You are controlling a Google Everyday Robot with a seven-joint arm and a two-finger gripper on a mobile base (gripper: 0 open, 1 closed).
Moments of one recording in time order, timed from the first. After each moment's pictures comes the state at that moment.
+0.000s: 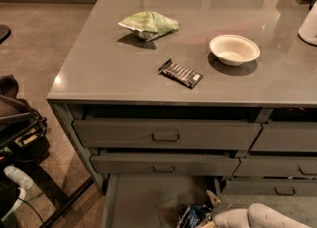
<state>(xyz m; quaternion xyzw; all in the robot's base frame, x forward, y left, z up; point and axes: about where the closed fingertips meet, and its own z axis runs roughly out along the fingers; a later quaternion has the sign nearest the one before) 0.416 -0.190 0.261 -0.43 0.79 0.24 0.37</state>
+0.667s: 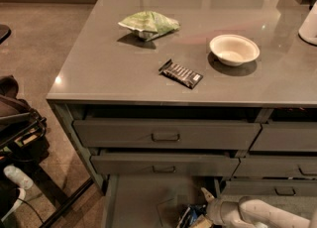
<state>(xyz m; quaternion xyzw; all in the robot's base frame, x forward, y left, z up) 0.439 -0.183 0.220 -0.47 0.78 0.23 0.35</state>
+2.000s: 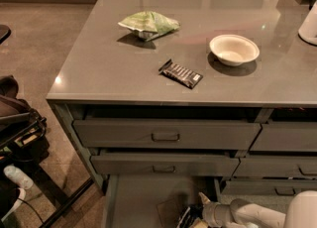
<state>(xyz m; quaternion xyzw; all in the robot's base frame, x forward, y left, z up) 0.445 -0.178 0.155 -0.47 0.80 0.21 0.32</state>
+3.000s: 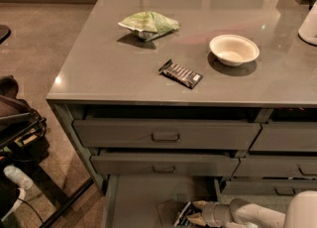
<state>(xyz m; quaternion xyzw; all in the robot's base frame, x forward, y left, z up) 0.445 -0.178 0.153 -0.47 0.80 0.21 0.32</state>
